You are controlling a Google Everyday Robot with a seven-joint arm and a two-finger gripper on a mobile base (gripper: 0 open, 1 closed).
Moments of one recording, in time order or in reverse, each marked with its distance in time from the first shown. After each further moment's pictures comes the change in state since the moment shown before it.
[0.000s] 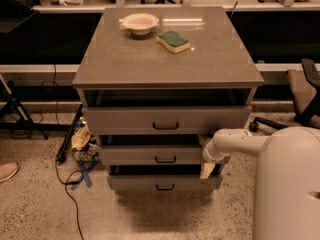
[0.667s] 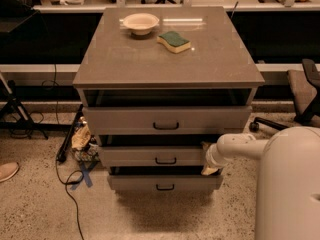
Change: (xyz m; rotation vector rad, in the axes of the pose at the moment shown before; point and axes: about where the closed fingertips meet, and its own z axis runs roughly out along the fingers) arm 0.020 0.027 -0.007 -0.030 0.036 0.046
